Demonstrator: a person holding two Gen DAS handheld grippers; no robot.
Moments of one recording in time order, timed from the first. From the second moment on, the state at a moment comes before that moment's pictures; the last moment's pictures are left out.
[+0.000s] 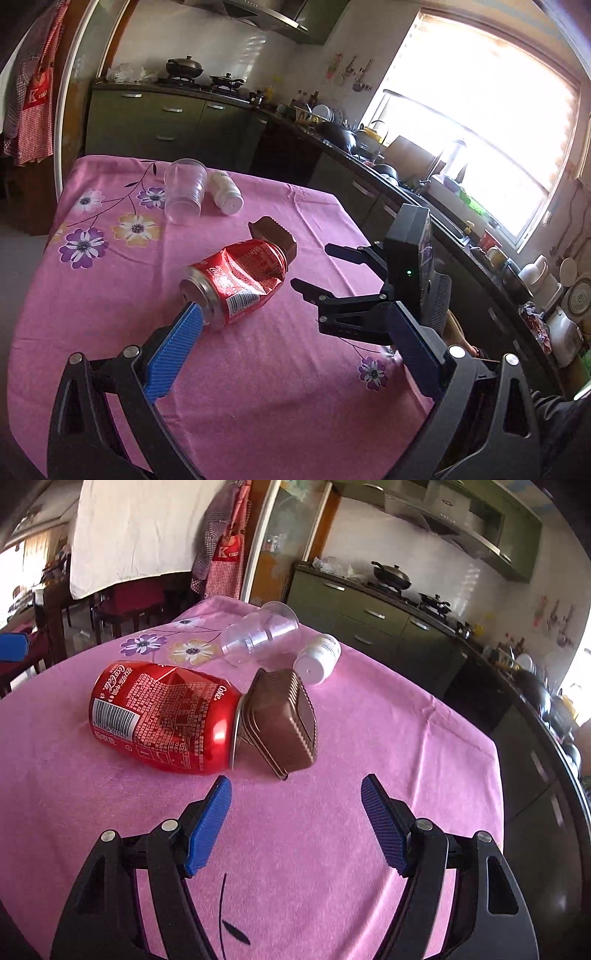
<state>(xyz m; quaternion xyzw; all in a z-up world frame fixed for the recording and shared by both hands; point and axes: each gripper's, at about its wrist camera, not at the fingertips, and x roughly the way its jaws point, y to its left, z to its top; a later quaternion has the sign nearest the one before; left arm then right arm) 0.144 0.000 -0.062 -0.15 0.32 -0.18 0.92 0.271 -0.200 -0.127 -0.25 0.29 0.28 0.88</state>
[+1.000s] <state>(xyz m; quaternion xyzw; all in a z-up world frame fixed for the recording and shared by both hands) 0.156 0.002 -0.080 -0.17 0.35 -0.18 0.90 0.318 -0.170 -0.150 -0.34 0.28 0.30 0.84</state>
